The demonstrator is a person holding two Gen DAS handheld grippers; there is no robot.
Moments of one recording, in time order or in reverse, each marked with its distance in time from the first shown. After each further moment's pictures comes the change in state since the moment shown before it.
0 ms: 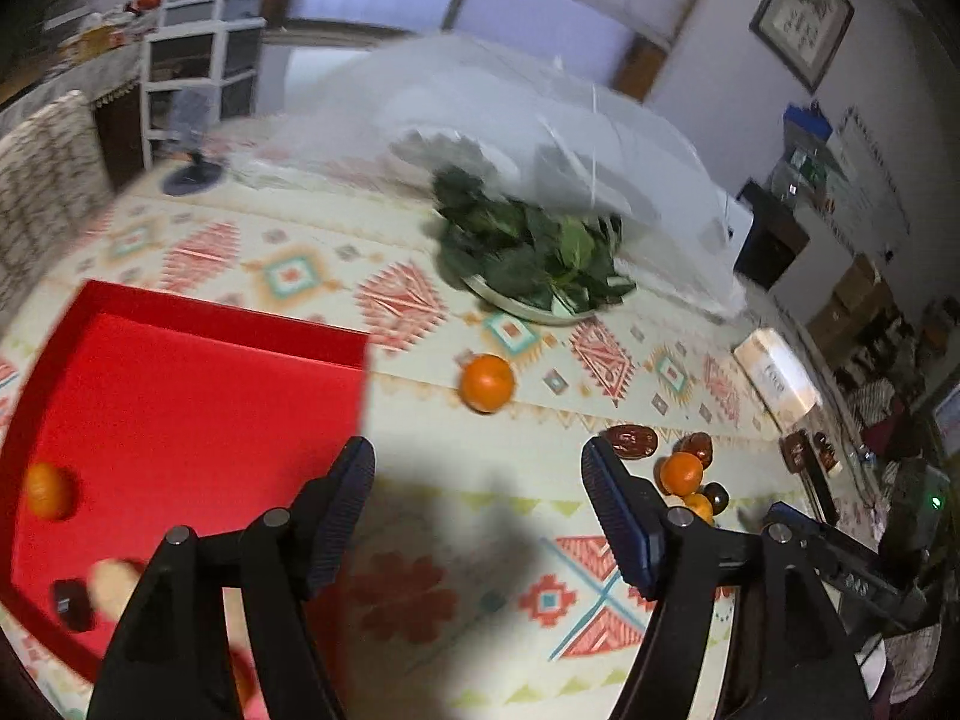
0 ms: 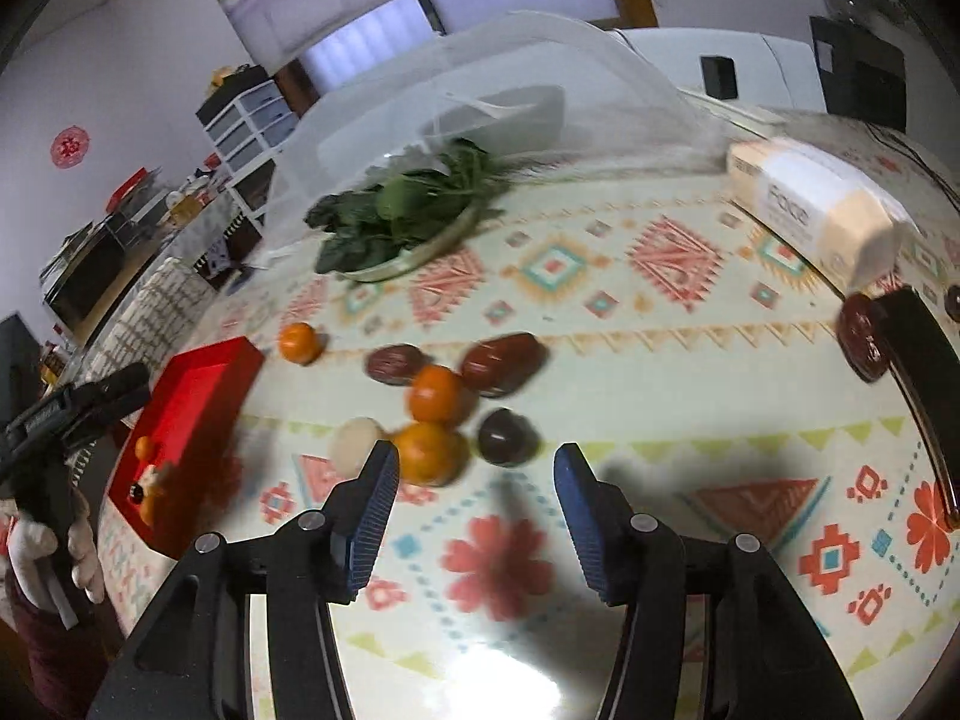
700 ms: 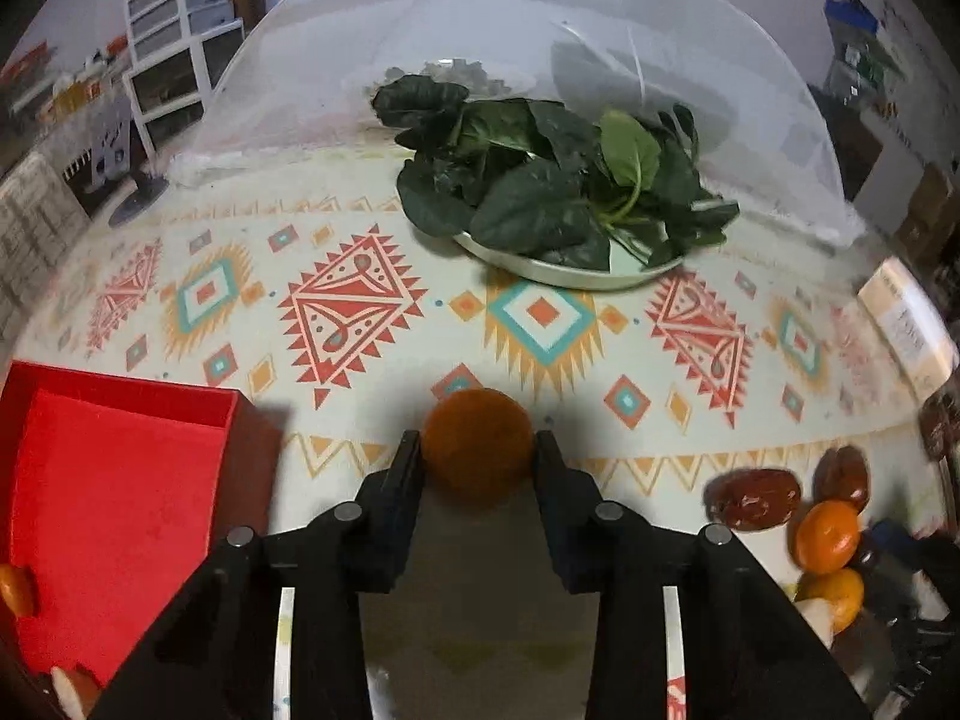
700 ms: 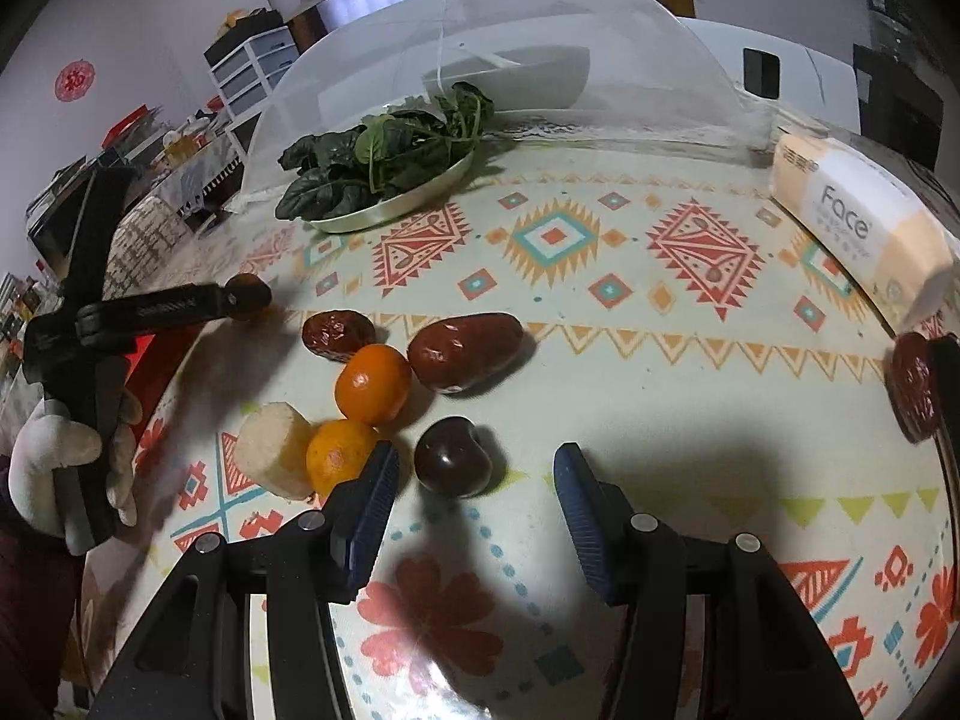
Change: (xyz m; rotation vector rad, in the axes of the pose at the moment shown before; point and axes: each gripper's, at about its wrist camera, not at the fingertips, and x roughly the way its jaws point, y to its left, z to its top) left arm 0.120 -0.034 0.016 0.147 0.094 0.239; right arm 0.052 0.000 0.002 -0.141 0.057 -0.060
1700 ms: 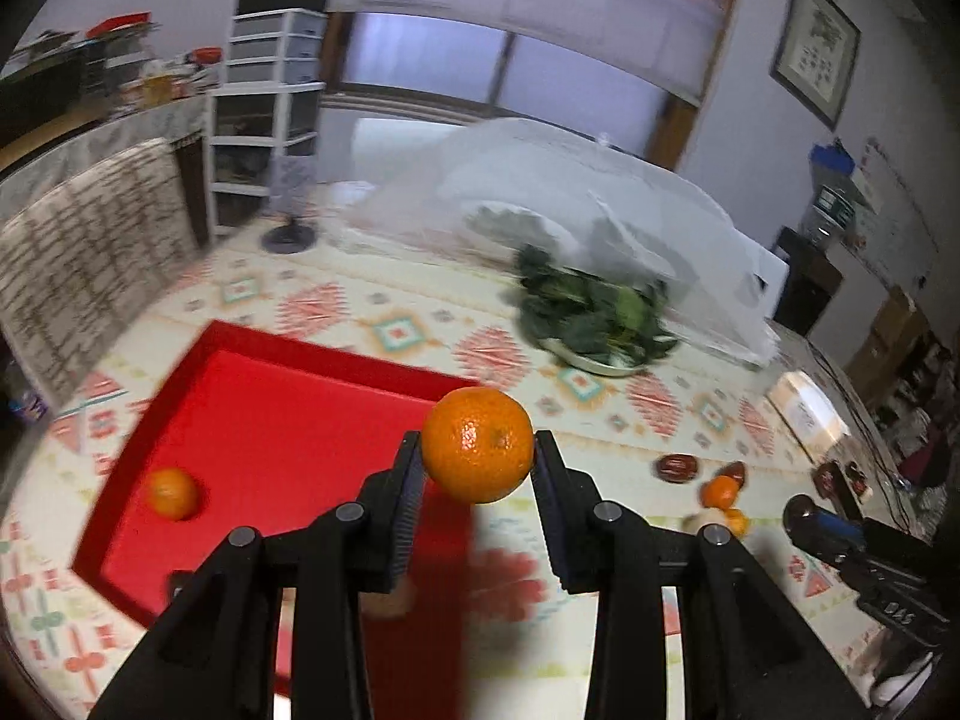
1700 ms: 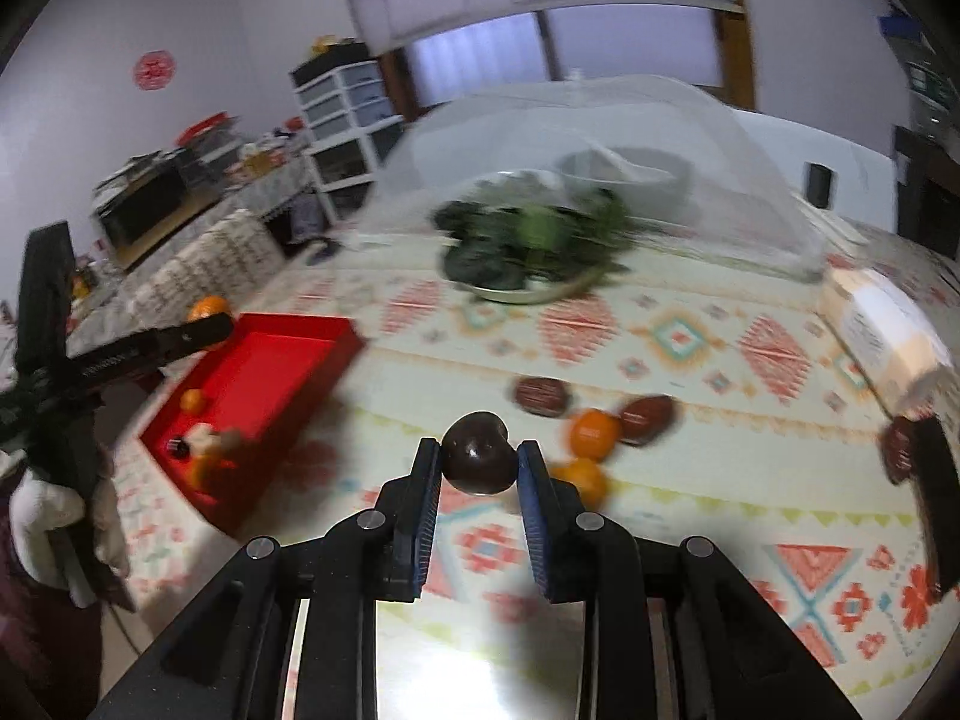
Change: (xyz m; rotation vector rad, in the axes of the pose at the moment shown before) left arm -0.177 0.120 -0.068 -0.201 -0.267 -0.087; right arm -0.076 0.115 0.010 -0.109 -0.121 0.137
